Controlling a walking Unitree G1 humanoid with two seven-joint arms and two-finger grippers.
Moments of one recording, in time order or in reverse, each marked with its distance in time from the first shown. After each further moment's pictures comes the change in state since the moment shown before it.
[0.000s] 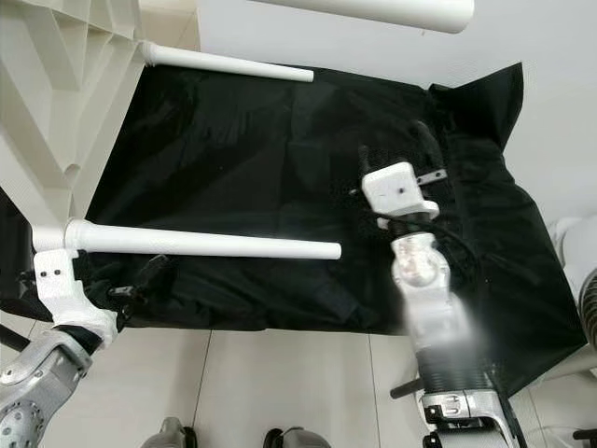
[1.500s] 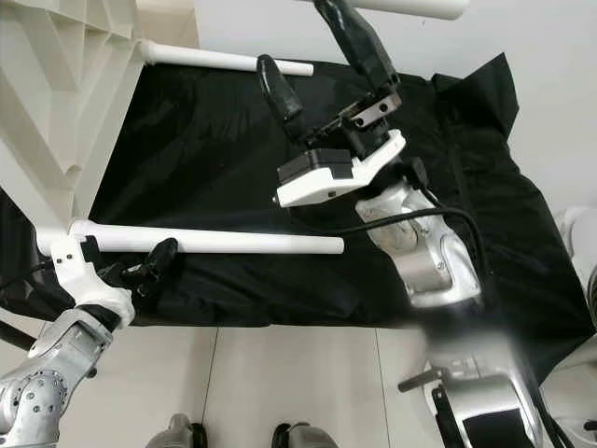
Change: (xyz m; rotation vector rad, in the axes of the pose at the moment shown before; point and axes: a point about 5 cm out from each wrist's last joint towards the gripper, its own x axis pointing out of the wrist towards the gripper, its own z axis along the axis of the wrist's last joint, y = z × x) left arm 0.028 0.001 -0.004 -0.157 -0.027 -0.022; right arm 0.035 -0.005 0.126 -0.290 -0.778 0.050
